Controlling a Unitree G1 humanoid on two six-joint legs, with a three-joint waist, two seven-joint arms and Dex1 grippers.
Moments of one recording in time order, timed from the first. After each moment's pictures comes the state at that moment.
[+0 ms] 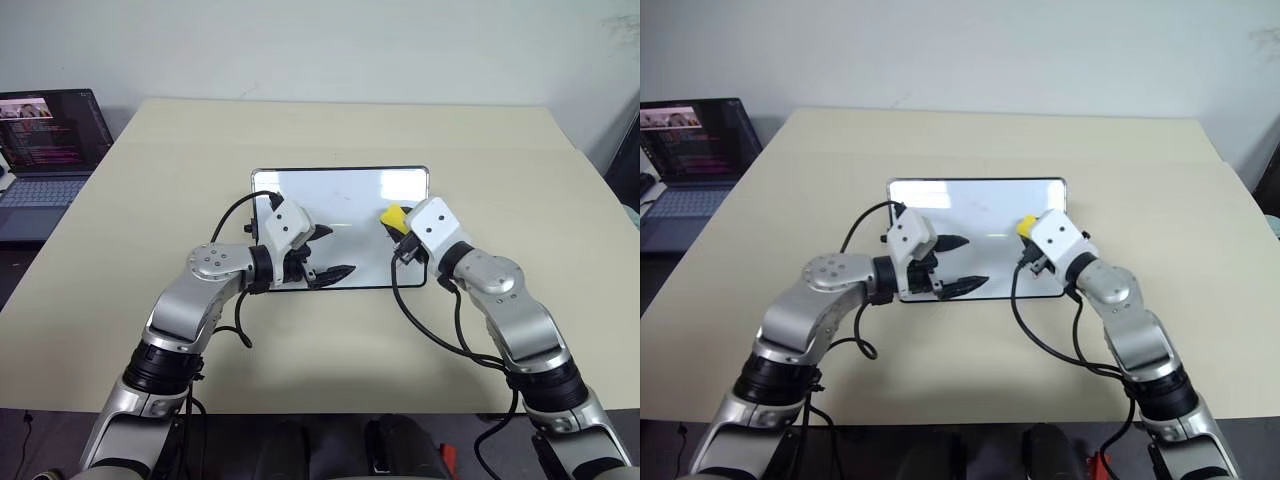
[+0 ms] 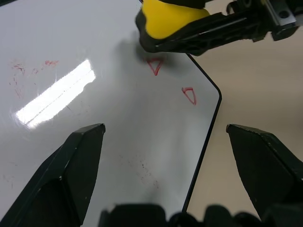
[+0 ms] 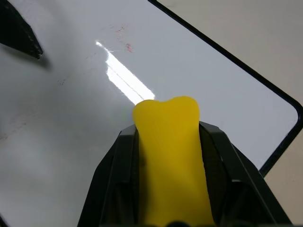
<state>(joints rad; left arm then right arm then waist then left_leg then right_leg) -0.51 0.53 -0.16 -0.19 -0.29 0.59 -0.84 -0.47 -0.41 0.24 -0.28 -0.10 0.53 0.38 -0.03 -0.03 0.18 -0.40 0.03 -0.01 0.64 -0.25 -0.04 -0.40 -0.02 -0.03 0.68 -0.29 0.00</state>
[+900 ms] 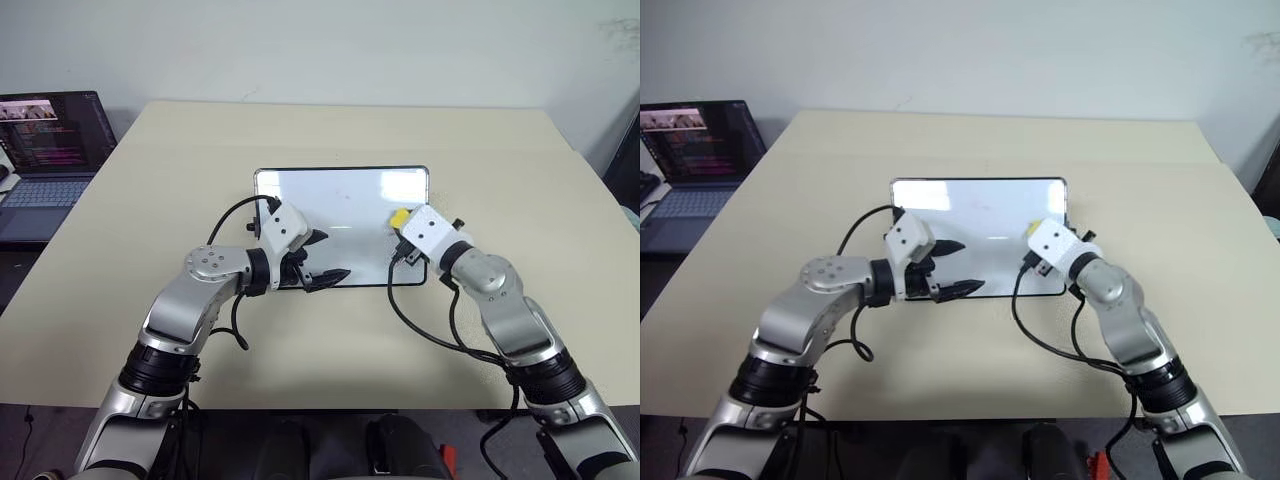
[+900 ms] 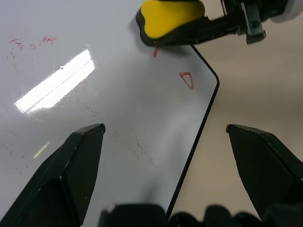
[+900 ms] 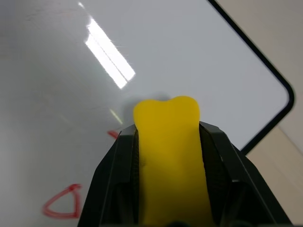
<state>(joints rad) -0.51 0.55 -0.16 -0.19 -0.29 0.62 -0.84 -0.48 -0.45 0.27 -0.21 -0.25 0.51 0.39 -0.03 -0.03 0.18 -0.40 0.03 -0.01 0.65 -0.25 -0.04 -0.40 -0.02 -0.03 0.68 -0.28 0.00</state>
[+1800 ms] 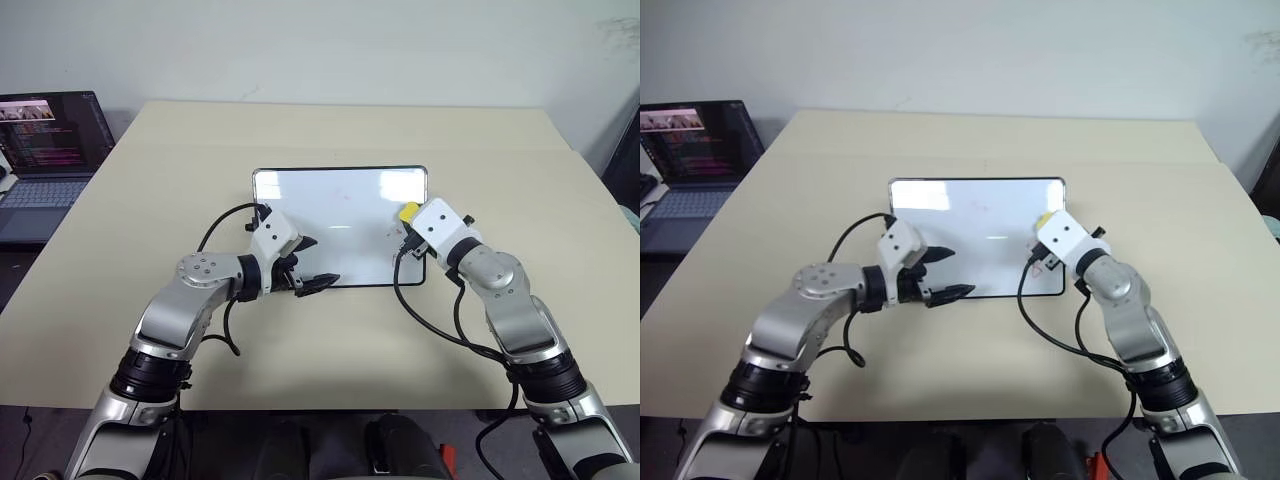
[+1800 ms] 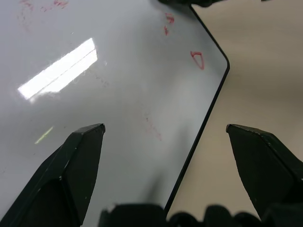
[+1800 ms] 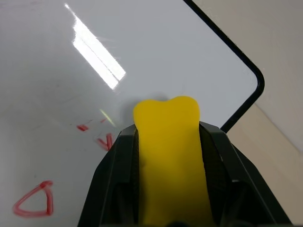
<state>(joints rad) -0.46 0.58 -0.15 -0.18 -0.29 0.62 -0.84 -0.47 -0.42 0.22 -0.21 -0.26 0.51 0.40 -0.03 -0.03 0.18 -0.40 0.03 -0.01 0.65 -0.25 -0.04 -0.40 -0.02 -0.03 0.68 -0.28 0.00</state>
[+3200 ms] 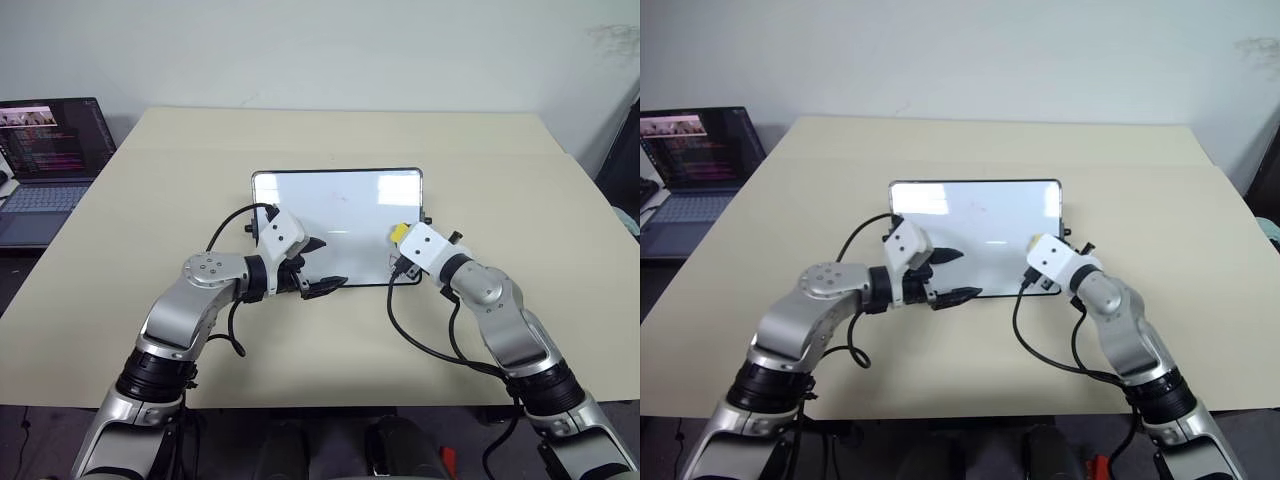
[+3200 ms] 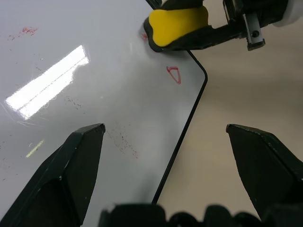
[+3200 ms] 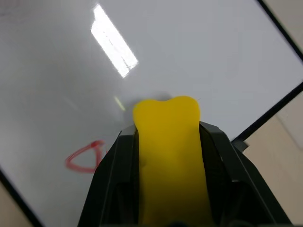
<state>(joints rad) -0.47 0.55 -0.16 -0.20 -0.30 0.63 -0.87 -0.44 -0.43 0.27 -0.20 -0.33 0.47 0.41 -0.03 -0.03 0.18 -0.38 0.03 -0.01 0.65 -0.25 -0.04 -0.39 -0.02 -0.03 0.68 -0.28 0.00</state>
